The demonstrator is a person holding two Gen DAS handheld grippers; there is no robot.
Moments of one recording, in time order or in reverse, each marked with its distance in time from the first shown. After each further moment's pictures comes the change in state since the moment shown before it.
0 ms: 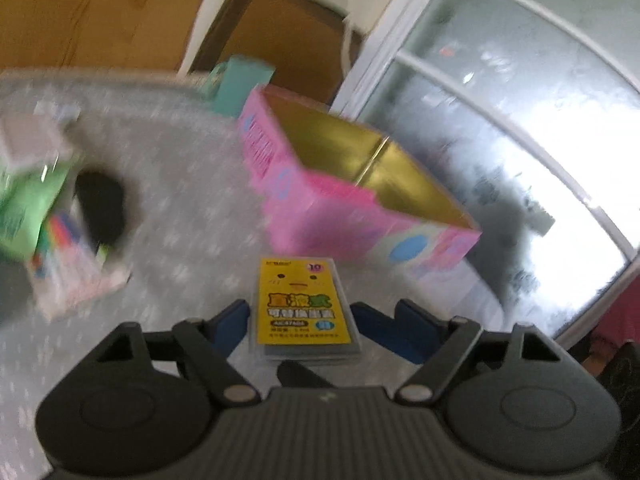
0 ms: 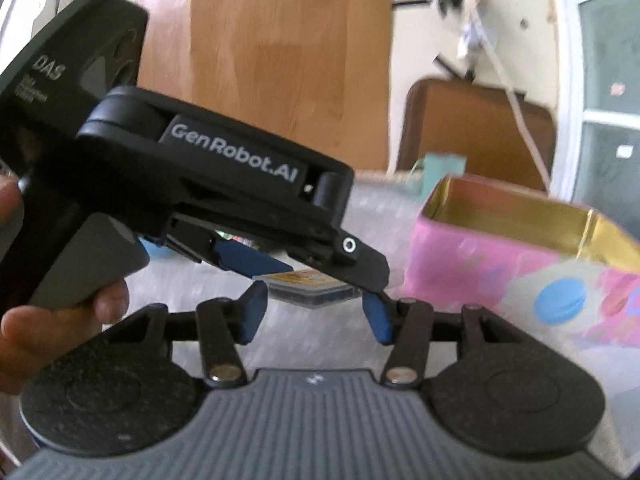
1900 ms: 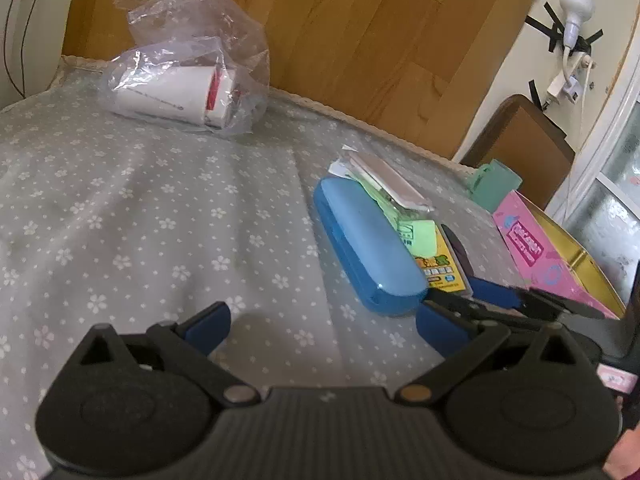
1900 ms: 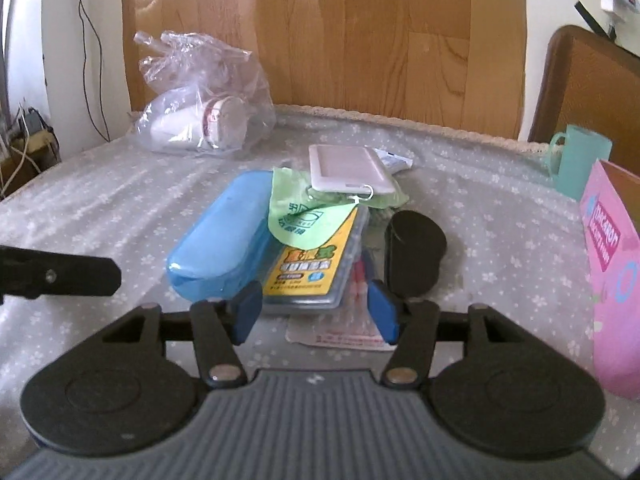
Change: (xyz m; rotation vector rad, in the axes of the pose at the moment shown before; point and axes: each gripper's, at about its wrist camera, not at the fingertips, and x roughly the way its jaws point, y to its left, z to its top) left arm -0.143 0.150 -0.061 -0.288 -0.222 0.503; right arm 0.131 0.073 0.056 -0.023 0.197 0.189
